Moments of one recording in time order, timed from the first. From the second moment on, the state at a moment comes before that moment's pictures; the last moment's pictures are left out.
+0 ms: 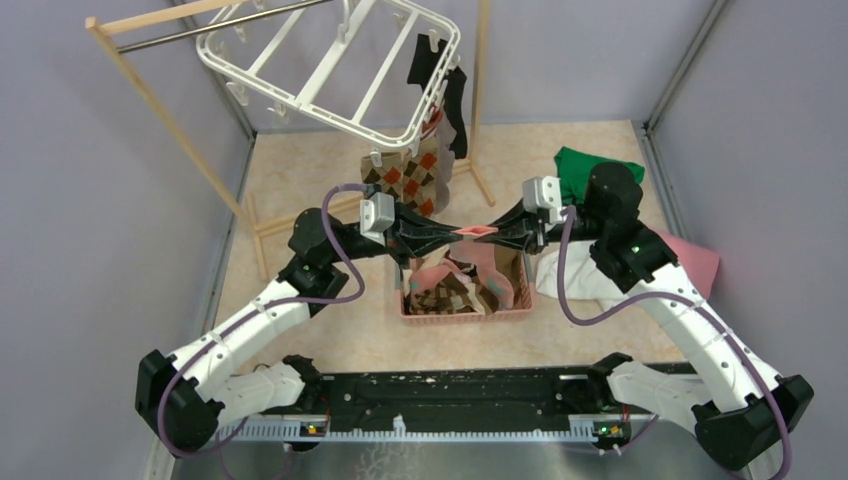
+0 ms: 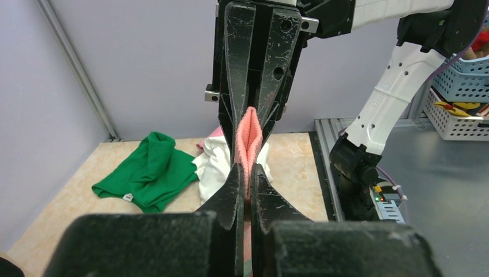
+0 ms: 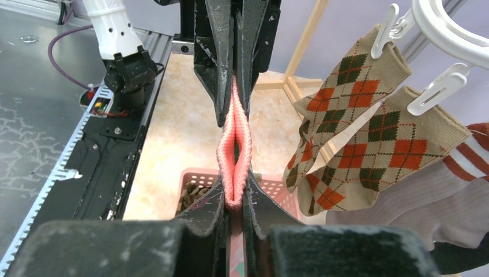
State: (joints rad) left arm -0.69 1.04 0.83 0.59 0.82 -0.16; right arm 0.50 1.01 1.07 -0.19 -1.07 -0.40
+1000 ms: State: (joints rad) left arm -0.69 0.98 0.71 0.93 0.66 -0.35; right arm 0.49 1.01 0.82 0.78 -1.02 0.34
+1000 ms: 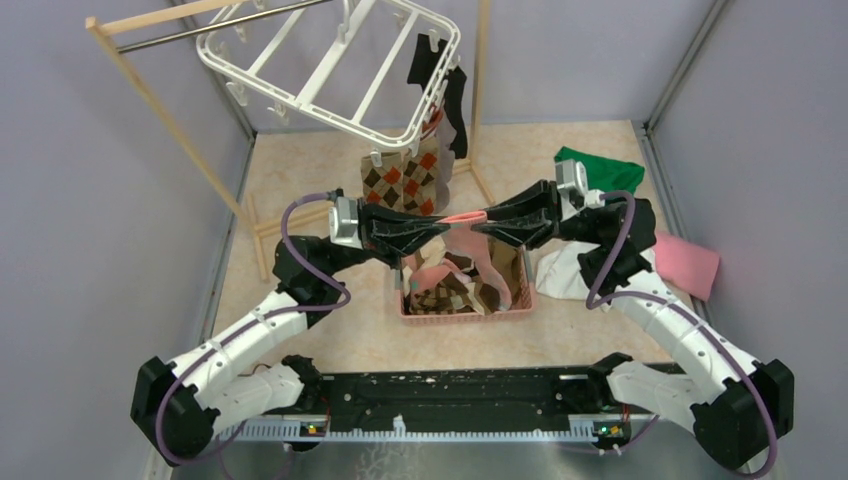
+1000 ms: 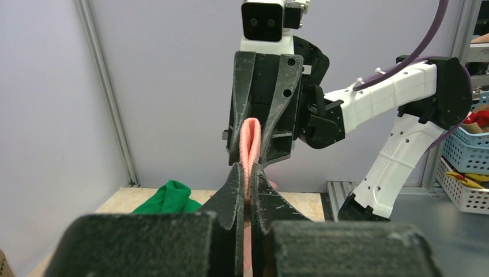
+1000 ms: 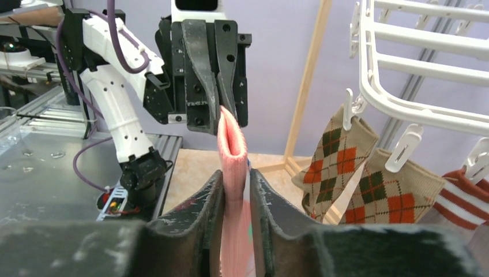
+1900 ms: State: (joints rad) left arm -0.33 0.84 1.16 -0.30 0.20 -0.12; right arm 0.48 1.09 0.91 0.39 -1.00 0.15
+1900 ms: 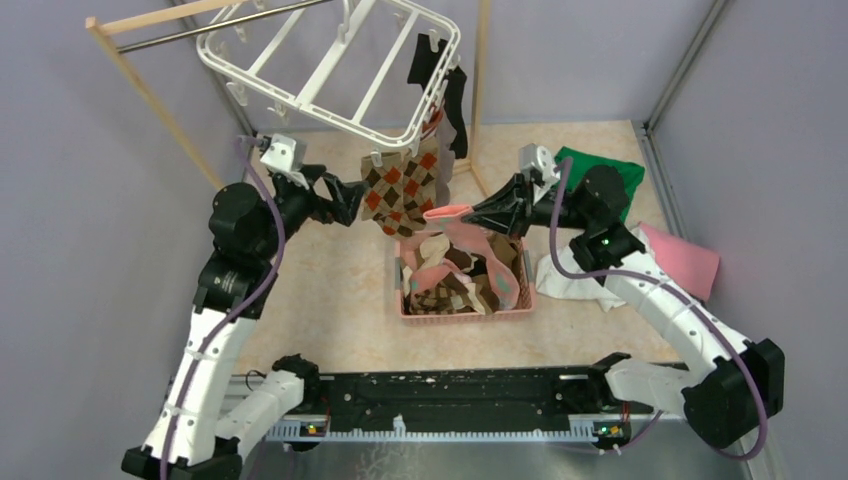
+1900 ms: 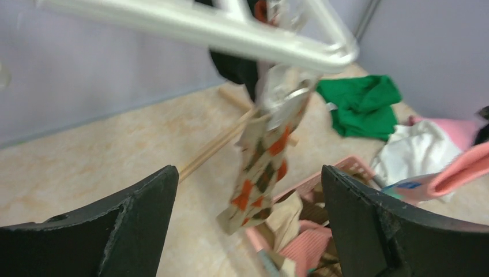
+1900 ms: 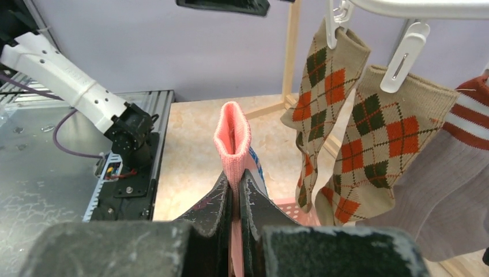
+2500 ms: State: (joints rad) left arm 0.24 0.86 0.51 0.76 0.85 -0.48; right arm 0.48 1.24 1.00 0.36 -1.02 0.06
